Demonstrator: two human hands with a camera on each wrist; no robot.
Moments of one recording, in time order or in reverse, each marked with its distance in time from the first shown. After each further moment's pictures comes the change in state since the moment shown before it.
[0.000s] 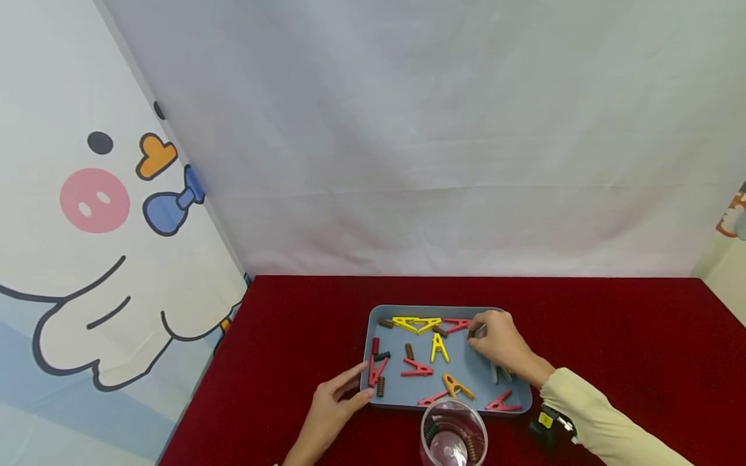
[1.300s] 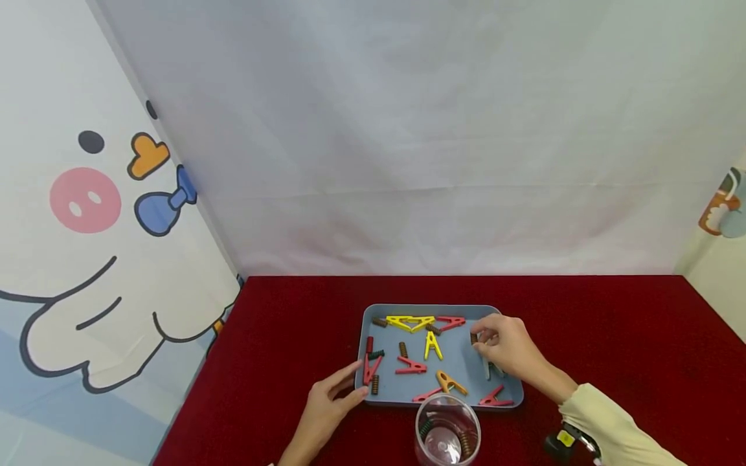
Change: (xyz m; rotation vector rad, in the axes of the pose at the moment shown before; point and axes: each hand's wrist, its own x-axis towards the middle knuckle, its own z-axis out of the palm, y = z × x) left_hand 0.003 -0.005 0.002 0.000 0.014 0.000; right_hand -0.029 -0.008 -0.026 0.050 0.041 -0.093
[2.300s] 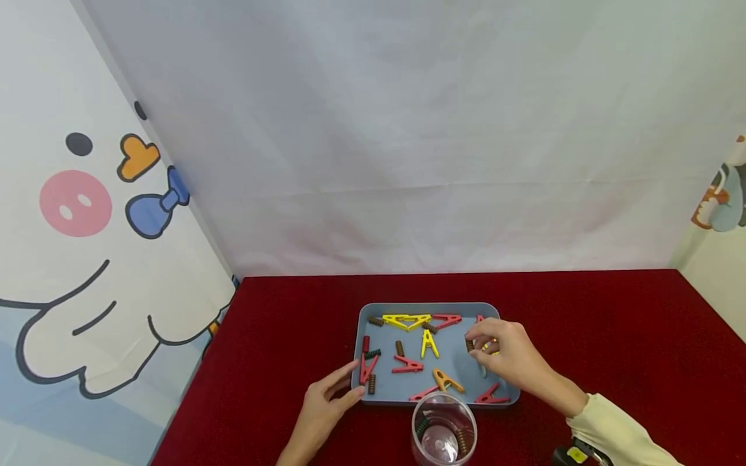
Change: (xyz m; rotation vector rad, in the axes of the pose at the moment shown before) left_hand -0.002 0.004 0.002 -0.023 0.006 -0.019; right_hand -0.017 -0.020 -0.011 0.093 -0.028 -0.053
